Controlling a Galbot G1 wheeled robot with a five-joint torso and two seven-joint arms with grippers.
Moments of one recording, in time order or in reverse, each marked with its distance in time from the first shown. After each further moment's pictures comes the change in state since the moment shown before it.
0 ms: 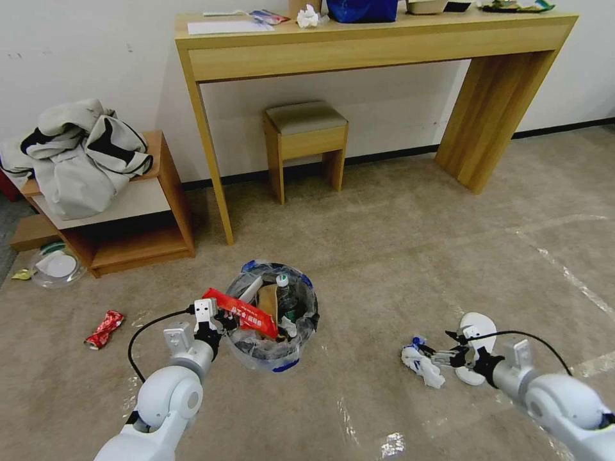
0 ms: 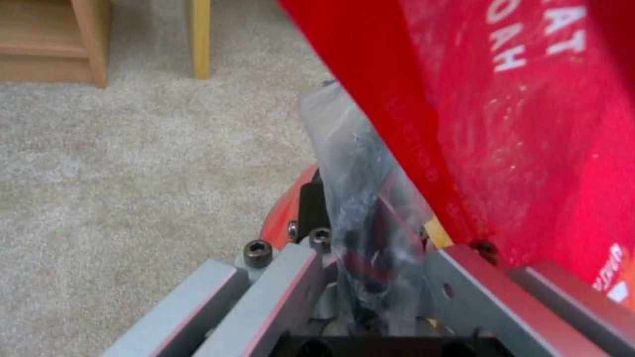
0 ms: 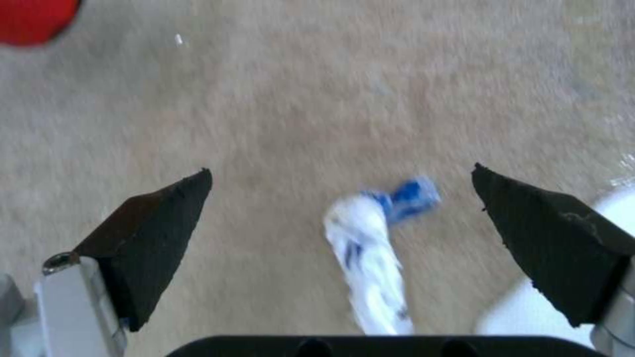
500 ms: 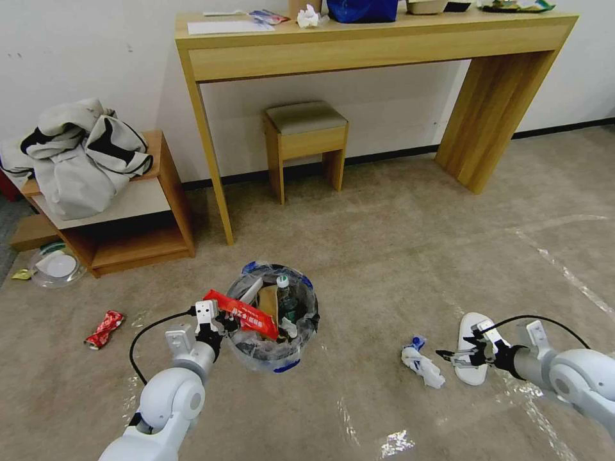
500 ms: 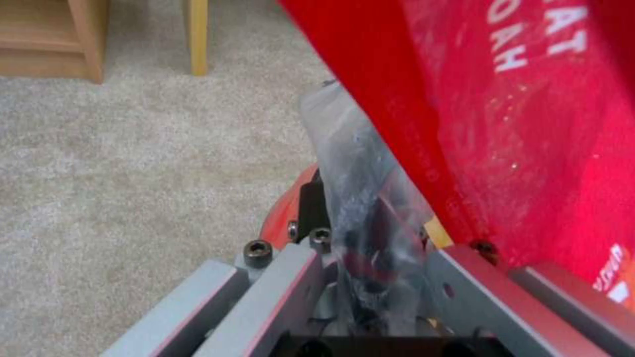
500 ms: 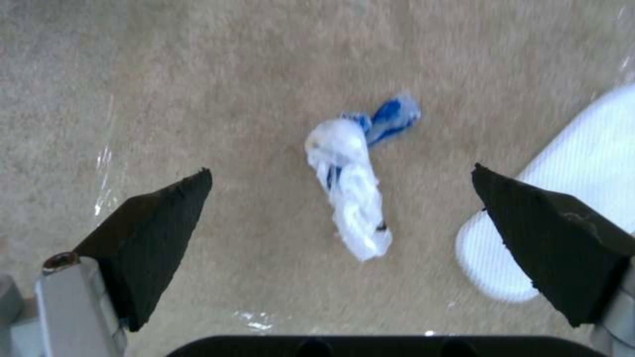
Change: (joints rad) left arm -0.002 -0.027 0.003 0.017 0.022 -0.009 0.009; right arm 0.073 -0.155 -0.107 -0.030 0.214 -0.148 0.038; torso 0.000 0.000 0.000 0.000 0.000
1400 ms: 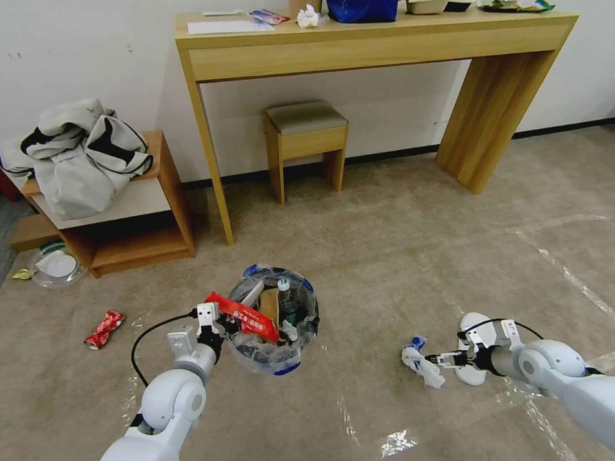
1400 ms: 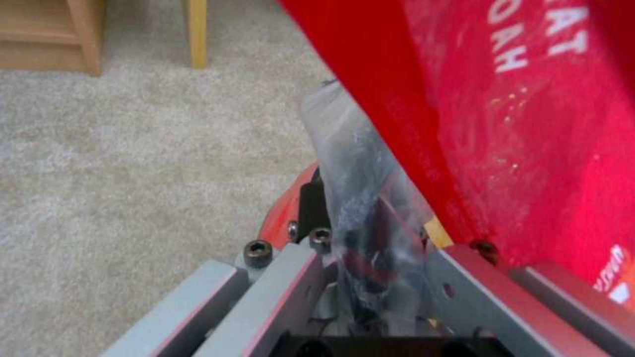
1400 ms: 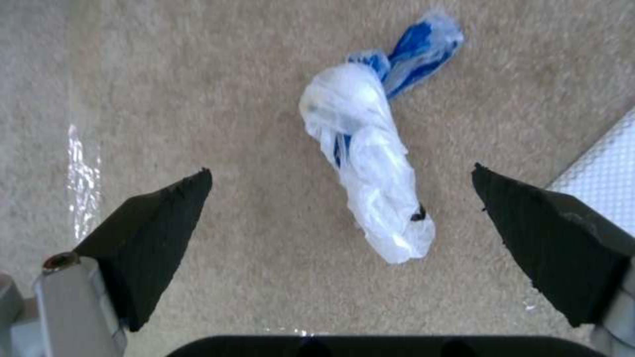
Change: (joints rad) left arm -0.011 0.007 0.011 0.021 -0.004 0.000 0.002; right arm 0.389 0.116 -0.417 -0.320 0.084 -0.048 -0.035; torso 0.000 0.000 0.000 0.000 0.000
